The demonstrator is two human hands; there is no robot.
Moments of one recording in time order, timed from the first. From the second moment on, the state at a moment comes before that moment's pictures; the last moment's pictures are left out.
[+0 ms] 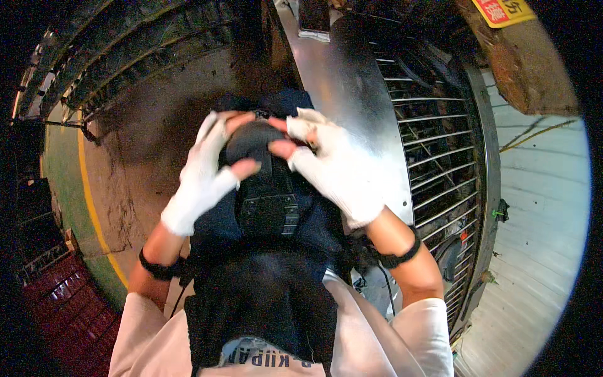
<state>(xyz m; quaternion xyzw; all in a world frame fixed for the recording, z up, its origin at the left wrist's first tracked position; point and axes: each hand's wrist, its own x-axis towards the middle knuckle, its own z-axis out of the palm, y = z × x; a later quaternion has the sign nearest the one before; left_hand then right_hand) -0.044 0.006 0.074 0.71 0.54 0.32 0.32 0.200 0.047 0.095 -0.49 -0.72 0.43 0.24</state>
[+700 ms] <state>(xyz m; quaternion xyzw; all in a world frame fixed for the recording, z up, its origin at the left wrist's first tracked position) -0.038 0.047 0.051 0.53 0.57 0.39 0.50 0.180 0.074 0.046 -0.47 -0.51 0.64 0.33</state>
